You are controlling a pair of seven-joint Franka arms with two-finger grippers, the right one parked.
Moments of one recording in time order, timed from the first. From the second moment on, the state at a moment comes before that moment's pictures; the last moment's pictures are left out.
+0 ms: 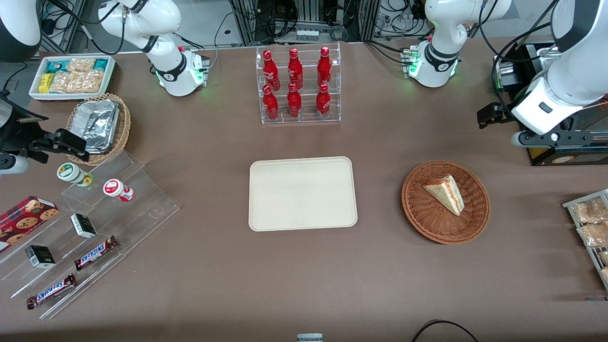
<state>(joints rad) 0.00 -0.03 -0.13 -1.67 0.02 1.44 -0.09</state>
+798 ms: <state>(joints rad) 0.00 0.01 -0.13 -1.81 0.02 1.61 -0.08</state>
